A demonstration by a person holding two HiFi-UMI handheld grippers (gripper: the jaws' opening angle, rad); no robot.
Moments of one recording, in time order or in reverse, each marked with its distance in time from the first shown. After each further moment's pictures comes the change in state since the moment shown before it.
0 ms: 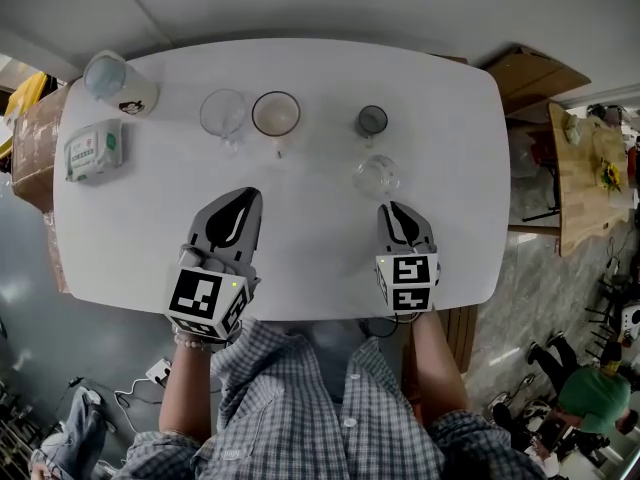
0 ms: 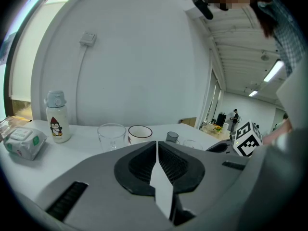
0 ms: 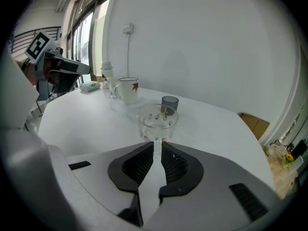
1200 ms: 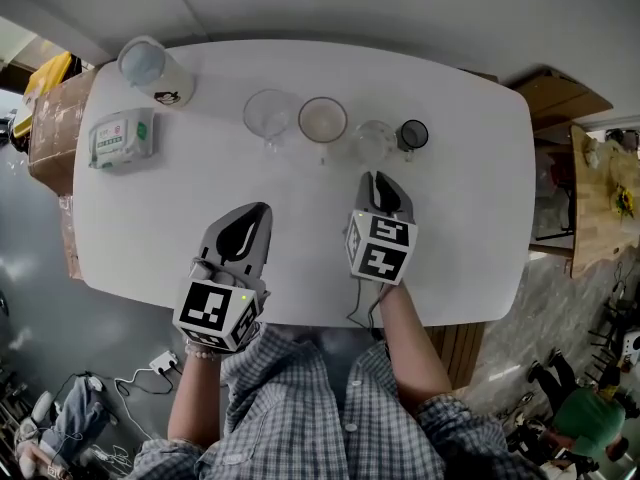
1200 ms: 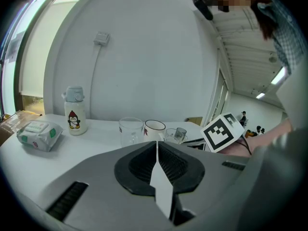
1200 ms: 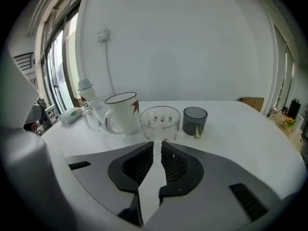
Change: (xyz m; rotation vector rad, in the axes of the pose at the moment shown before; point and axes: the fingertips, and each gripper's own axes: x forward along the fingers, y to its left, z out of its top) left arm -0.033 0.034 -0.017 -0.055 0.027 0.066; right arm 0.072 0.059 0.077 0.305 -0.054 -0.074
